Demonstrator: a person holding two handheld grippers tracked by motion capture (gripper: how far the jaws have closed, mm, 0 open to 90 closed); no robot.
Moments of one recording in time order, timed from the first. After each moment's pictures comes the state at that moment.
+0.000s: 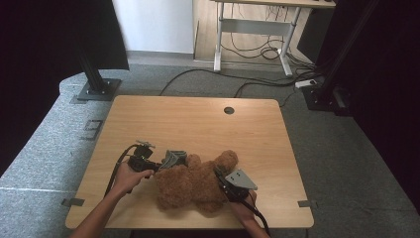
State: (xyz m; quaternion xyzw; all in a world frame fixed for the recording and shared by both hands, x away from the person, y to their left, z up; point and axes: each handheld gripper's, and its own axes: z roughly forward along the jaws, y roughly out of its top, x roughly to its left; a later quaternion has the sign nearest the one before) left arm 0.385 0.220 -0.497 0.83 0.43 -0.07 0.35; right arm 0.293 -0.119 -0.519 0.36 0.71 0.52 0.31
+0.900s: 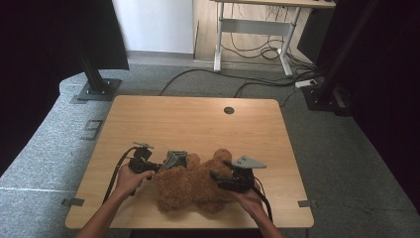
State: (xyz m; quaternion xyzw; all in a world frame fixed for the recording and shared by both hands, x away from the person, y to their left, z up) left arm 0.385 0.222 -0.507 0.80 0.45 -0.10 0.39; right arm 0.312 -0.135 -0.485 0.39 0.75 0.51 0.14
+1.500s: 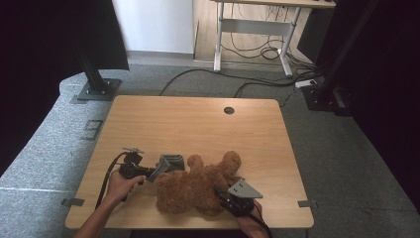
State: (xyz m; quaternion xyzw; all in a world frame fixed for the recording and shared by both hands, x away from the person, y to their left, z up) left arm 0.369 0.245 -0.513 0.79 0.46 -0.10 0.40; right arm 0.253 -0.131 -0.511 0.36 0.76 0.49 0.24
